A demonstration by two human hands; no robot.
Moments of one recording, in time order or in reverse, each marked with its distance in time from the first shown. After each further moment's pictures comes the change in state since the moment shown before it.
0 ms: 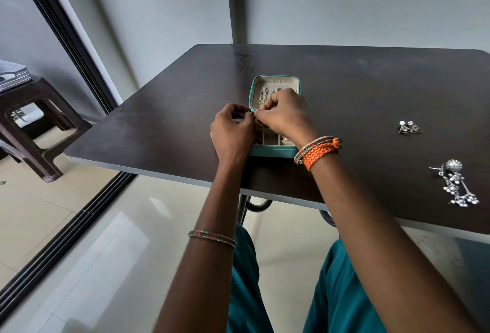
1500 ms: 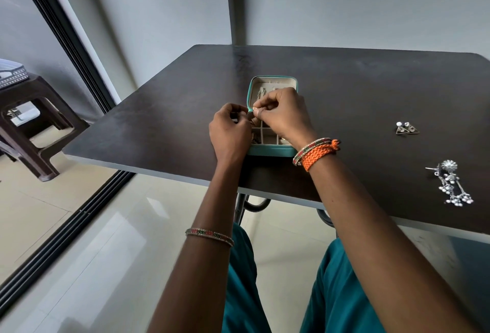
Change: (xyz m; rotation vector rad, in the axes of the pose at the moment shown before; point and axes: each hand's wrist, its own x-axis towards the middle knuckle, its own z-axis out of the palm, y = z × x) left_hand -0.003 0.006 -0.003 0.042 0.023 0.033; right_hand -0.004 0.002 -0.001 0.172 0.039 -0.097
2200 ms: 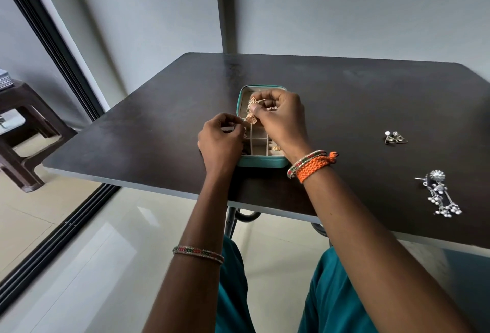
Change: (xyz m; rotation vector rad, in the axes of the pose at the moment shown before) left_hand 0.002 -0.004 0.002 -0.051 -0.053 -0.028; right_hand 0.006 0.005 -0.001 0.245 0.179 0.011
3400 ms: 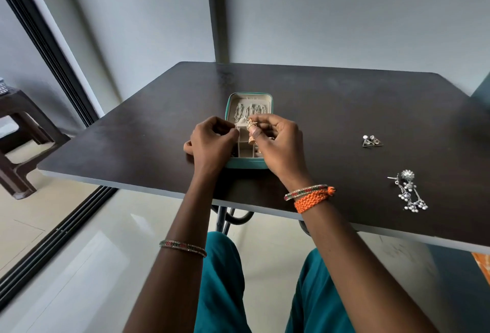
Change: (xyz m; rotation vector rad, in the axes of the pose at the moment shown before) left_hand -0.011 0.011 -0.005 0.129 -0.006 0.017; right_hand -0.043 0.007 -0.026 0.015 0.000 -0.113
